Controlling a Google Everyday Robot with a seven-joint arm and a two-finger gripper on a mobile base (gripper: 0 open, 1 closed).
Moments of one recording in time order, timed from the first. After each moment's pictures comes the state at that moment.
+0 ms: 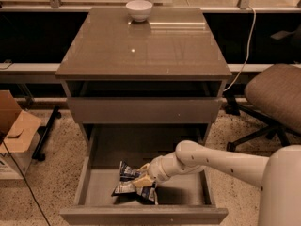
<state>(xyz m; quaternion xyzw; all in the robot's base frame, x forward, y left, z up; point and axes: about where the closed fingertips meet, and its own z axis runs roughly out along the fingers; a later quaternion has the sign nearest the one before) 0.511 0.042 0.418 -0.54 0.72 0.37 0.25</state>
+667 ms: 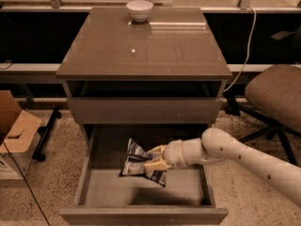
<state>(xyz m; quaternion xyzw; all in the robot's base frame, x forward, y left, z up) 0.524 -0.002 0.548 -0.55 0.66 0.36 0.38</state>
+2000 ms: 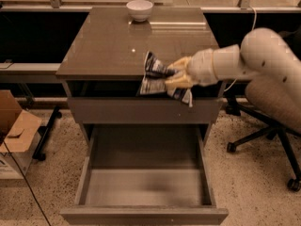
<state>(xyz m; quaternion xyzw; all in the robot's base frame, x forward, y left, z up) 0.645 -0.081 0.838 -0.61 0.60 0.18 0.48</state>
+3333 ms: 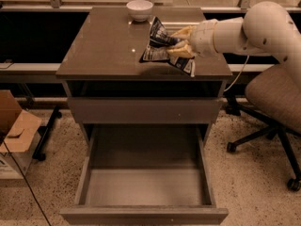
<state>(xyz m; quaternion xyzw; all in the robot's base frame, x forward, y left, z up) 0.710 -0.093 0.913 -0.59 0.59 0.07 0.54</state>
